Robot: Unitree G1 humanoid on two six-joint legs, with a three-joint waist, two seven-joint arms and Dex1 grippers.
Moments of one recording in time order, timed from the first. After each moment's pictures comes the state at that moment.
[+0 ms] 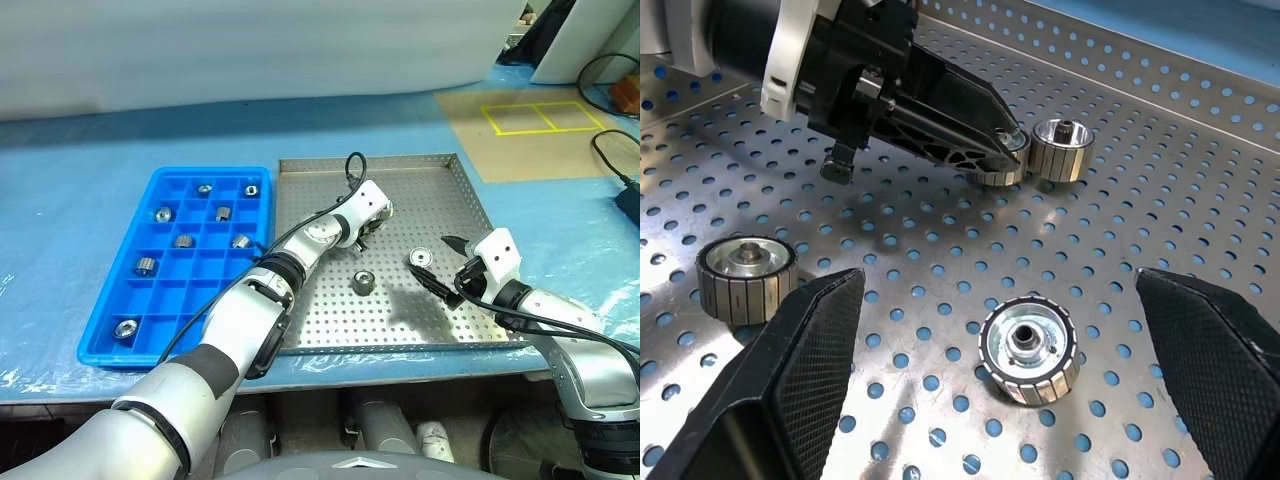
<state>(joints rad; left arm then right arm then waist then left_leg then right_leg) -1.12 -0.15 -0.13 1.29 0.15 -0.11 -0.46 0.02 -0.62 -0.14 -0.37 0.31 0.44 0.63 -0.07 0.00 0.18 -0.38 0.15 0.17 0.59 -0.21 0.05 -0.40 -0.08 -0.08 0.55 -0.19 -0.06</state>
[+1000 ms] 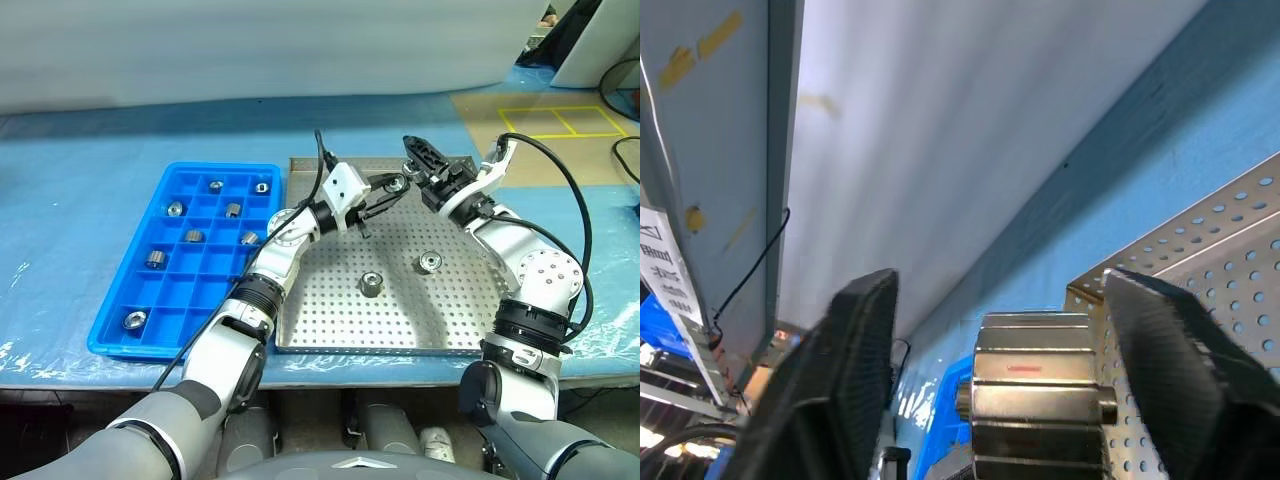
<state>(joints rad) -0.86 -0.08 -0.12 0.77 -0.06 -0.42 -0.76 -0.61 -0.20 -0.51 0.01 1.26 0.95 -0.02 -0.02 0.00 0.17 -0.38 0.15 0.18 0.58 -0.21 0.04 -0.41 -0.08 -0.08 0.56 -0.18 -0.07</state>
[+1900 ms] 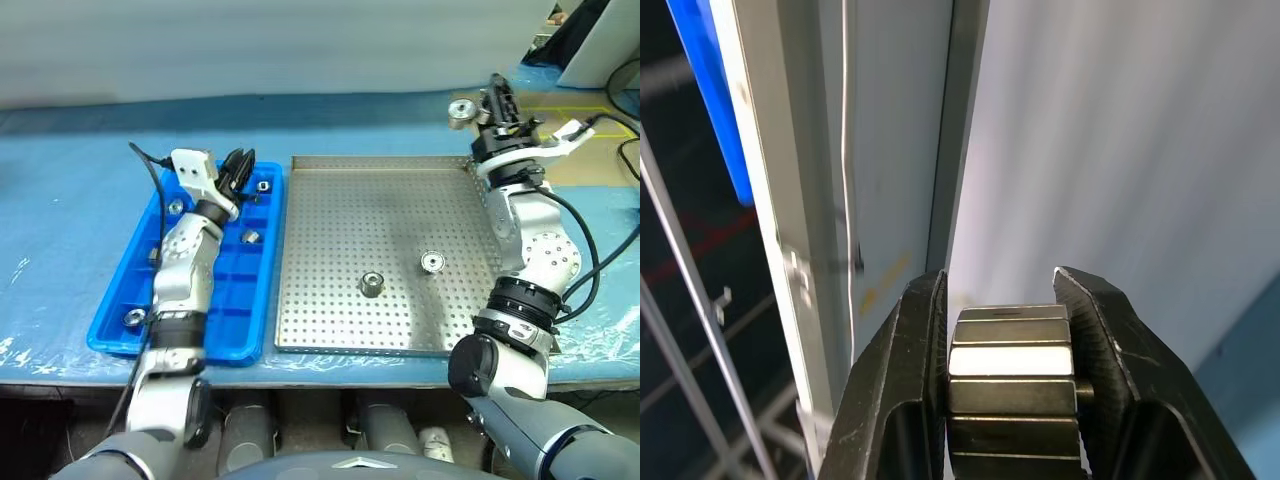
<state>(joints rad) -0.45 0.23 0.17 0.03 -0.37 0.18 -0.46 -0.75 -0.17 -0.58 0.15 1.37 0.66 0.13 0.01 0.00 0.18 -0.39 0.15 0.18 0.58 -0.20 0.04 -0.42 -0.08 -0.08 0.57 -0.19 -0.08</state>
